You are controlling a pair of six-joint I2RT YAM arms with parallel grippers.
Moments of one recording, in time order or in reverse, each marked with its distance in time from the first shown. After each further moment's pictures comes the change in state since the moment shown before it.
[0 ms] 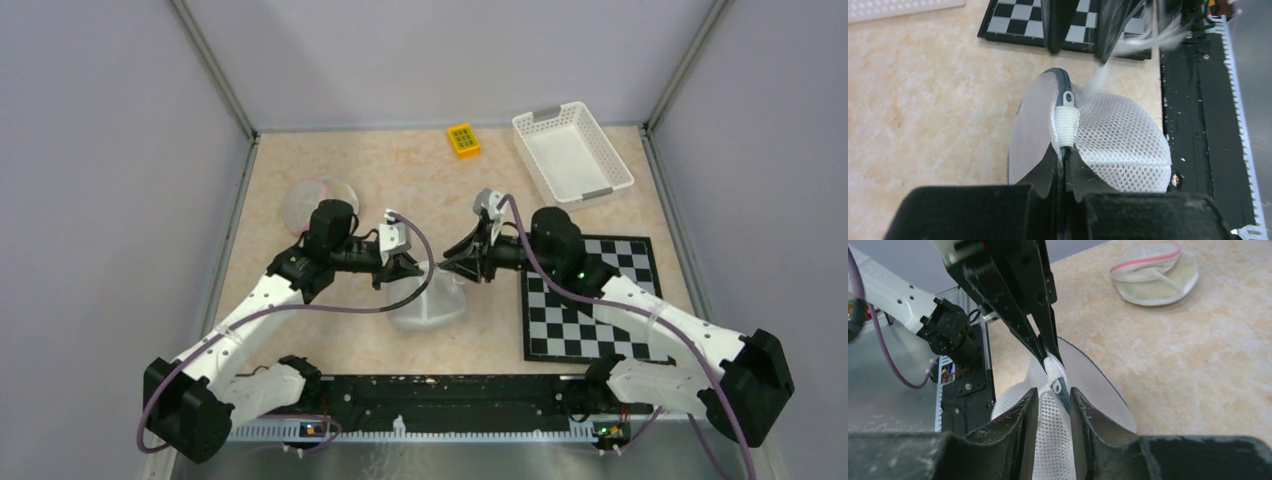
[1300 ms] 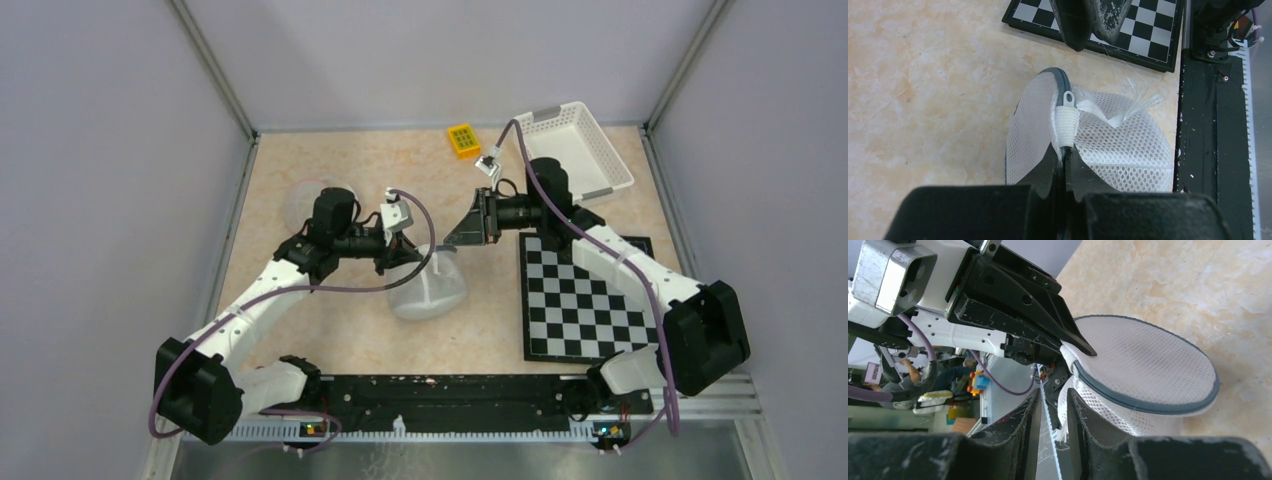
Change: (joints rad) left arm 0.053 0.103 0.027 0.072 -0.071 -0.124; right arm -0.275 0.313 0.281 -0.192 -0.414 0.505
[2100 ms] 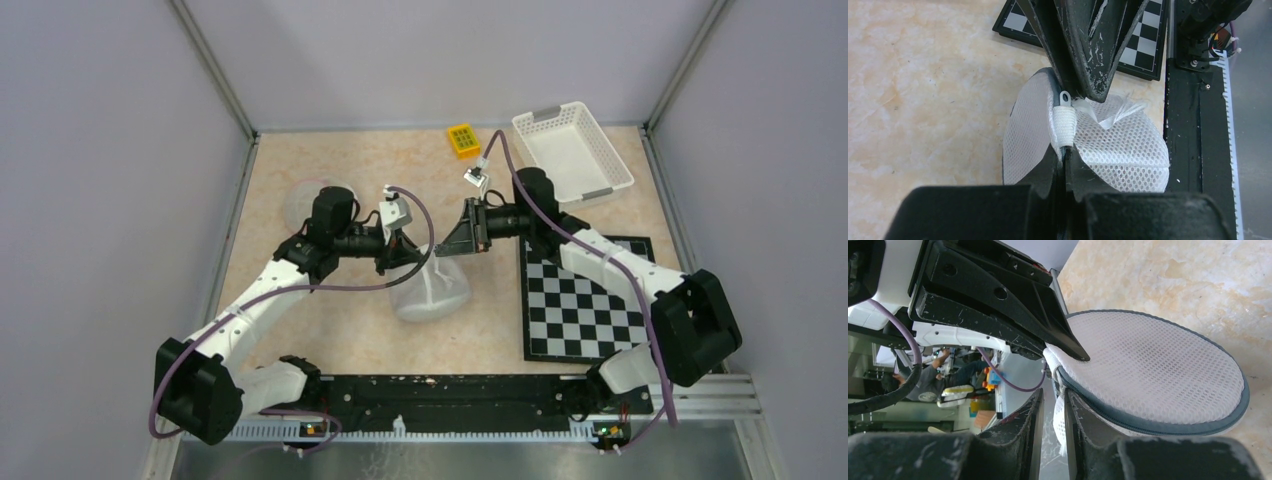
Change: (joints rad) left arm 0.001 0.000 0.000 0.027 0.046 -0.055; right arm 0.054 0.050 -0.051 0.102 0.002 0.102
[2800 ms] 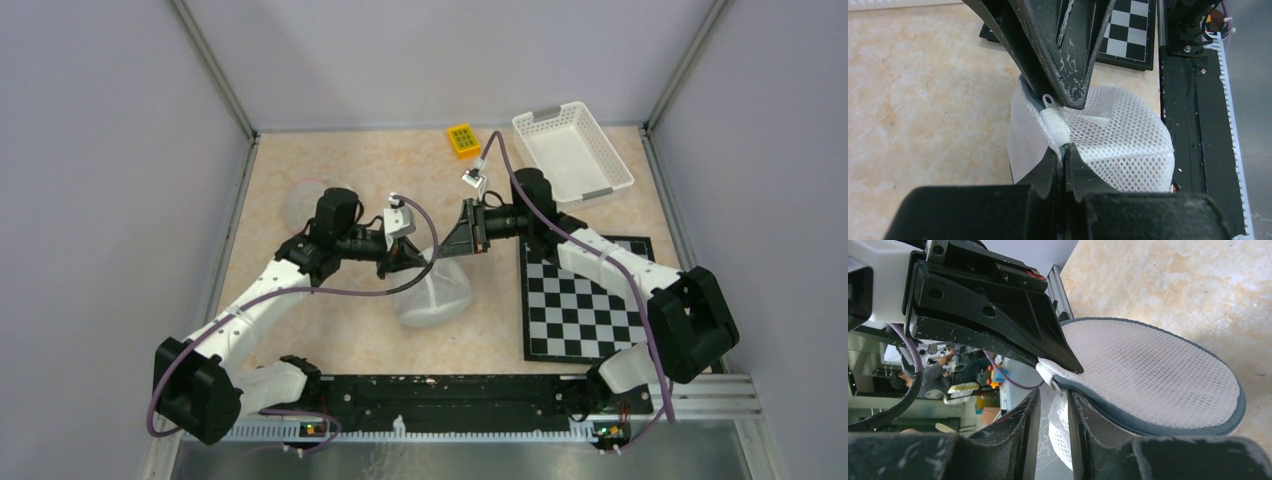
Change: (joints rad) left arm -0.028 0.000 0.010 -0.043 0.028 0.091; right arm 0.006 0.019 0.000 0.013 -0.011 0.018
